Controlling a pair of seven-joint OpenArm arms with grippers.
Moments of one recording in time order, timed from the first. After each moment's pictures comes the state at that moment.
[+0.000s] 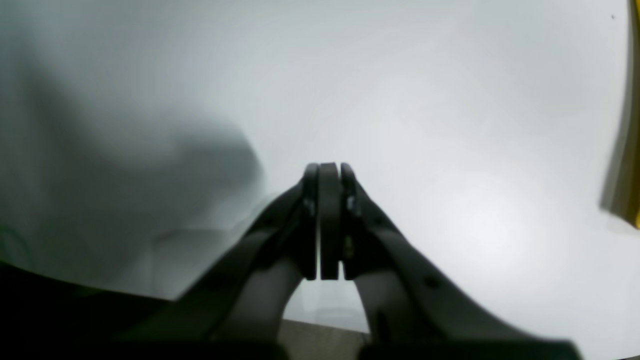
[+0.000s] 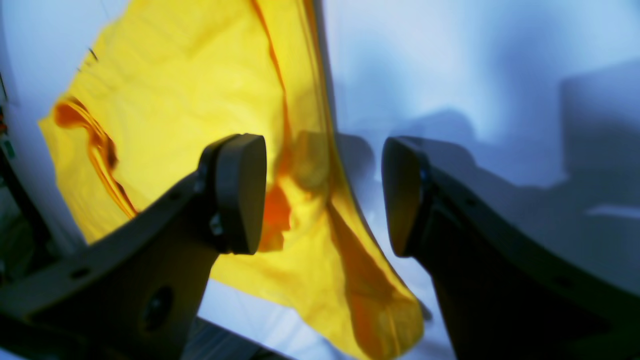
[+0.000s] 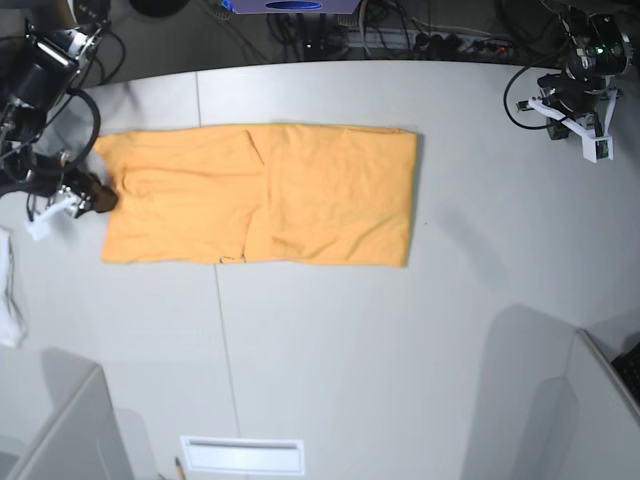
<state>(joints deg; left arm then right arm) 30.9 -10.1 -39.2 111.0 -26.4 -16.2 54.3 7.9 23.0 36.2 58.3 46.4 25.2 -77.7</state>
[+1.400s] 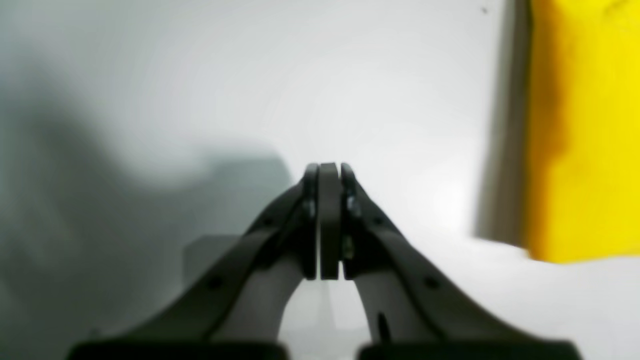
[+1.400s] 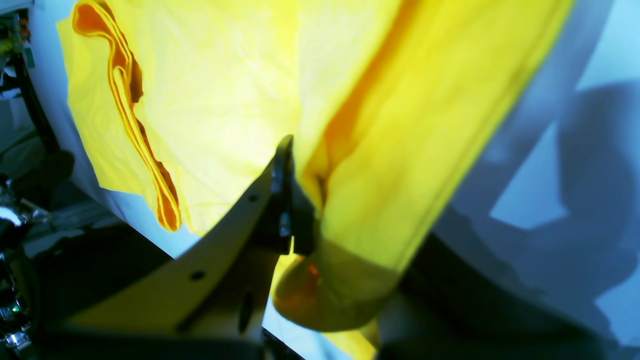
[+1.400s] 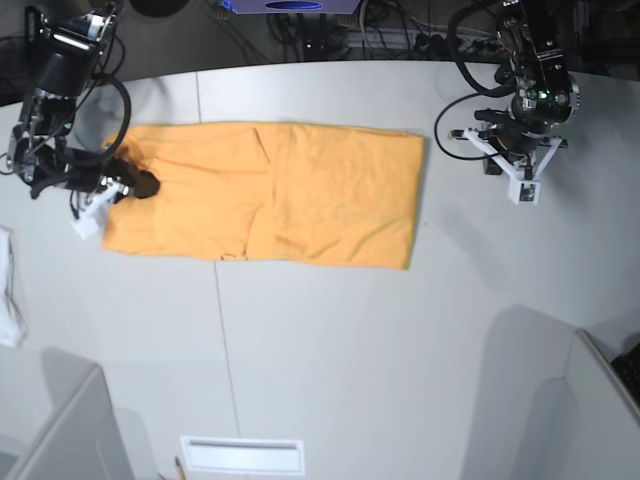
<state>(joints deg) 20.6 -7.6 -20.4 106.9 -15.3 -15.9 54.6 4.2 19.7 25.1 61.7 53.6 25.8 -77.6</state>
